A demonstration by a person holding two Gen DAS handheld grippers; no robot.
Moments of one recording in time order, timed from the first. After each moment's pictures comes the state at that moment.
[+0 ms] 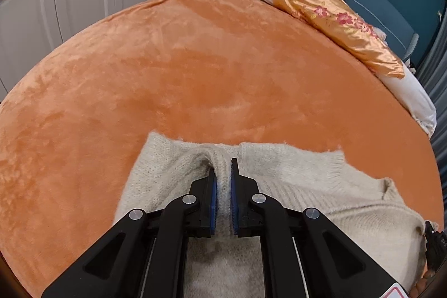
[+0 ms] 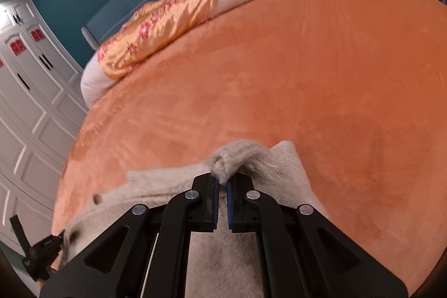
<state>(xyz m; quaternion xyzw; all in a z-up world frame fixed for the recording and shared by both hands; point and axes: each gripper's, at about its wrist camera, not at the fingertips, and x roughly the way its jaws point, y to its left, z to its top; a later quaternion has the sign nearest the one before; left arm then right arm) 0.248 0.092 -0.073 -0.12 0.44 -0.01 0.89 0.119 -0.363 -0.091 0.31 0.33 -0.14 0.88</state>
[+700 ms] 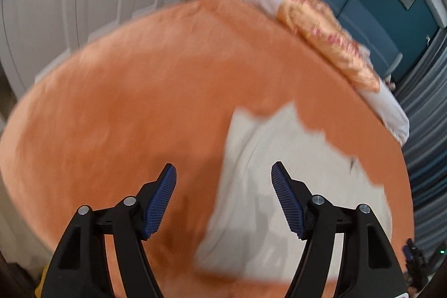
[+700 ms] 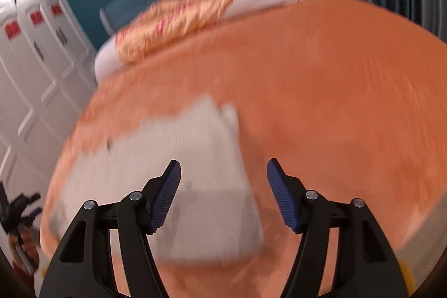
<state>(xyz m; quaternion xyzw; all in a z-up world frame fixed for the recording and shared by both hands) 0.129 0.214 -0.026 -0.19 0.46 -0.06 0.86 -0.043 -0.351 -0.038 0.24 0.36 -0.12 0.89</state>
